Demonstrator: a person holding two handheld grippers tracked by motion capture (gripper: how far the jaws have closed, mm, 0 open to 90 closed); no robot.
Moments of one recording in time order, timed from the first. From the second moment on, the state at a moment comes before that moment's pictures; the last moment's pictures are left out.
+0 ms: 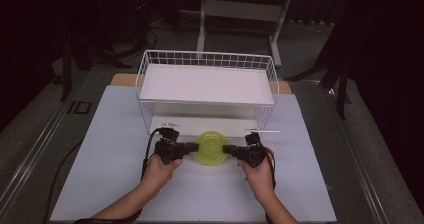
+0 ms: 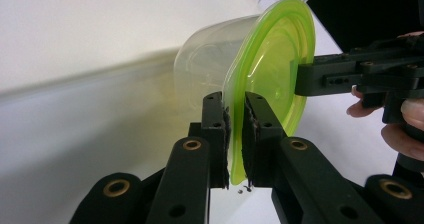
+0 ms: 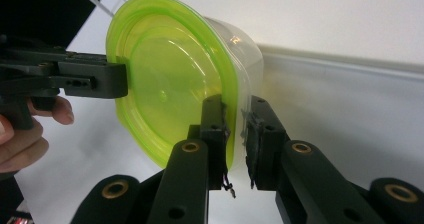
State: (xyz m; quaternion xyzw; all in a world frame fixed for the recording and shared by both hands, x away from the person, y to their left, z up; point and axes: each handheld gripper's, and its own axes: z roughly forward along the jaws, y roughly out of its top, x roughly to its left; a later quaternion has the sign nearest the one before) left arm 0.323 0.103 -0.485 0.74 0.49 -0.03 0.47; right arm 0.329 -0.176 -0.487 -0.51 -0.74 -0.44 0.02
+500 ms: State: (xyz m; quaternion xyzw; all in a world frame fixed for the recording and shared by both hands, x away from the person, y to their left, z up) left arm 0.344 0.119 -0.470 0.72 0.48 0.01 0.49; right arm 0.346 -0.159 -0.466 -0.49 -0.73 -0.48 -0.02
